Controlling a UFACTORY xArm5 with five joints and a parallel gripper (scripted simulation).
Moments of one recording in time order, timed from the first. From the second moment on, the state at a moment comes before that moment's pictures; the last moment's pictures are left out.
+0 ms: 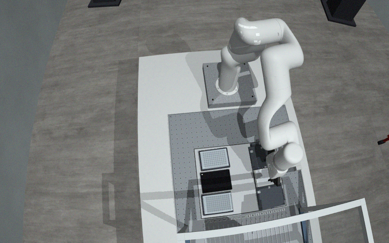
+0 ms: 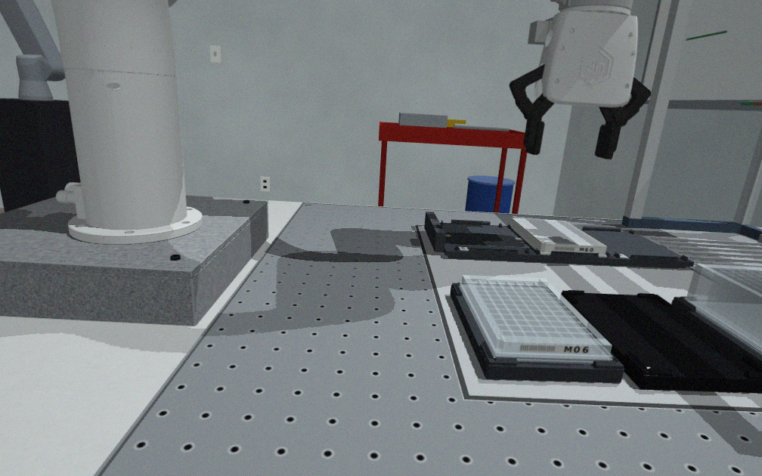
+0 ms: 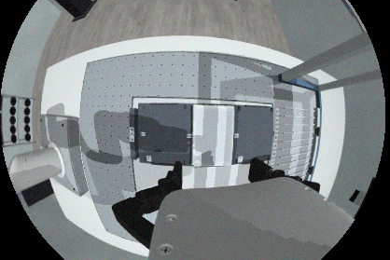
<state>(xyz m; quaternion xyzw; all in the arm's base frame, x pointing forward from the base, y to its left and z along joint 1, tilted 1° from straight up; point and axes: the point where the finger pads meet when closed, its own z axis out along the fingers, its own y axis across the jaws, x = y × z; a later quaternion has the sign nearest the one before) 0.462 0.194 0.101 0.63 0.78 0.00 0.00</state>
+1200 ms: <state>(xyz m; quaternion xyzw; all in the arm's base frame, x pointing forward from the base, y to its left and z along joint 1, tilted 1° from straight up) 0.420 0.041 0.103 0.63 0.78 0.00 0.00</state>
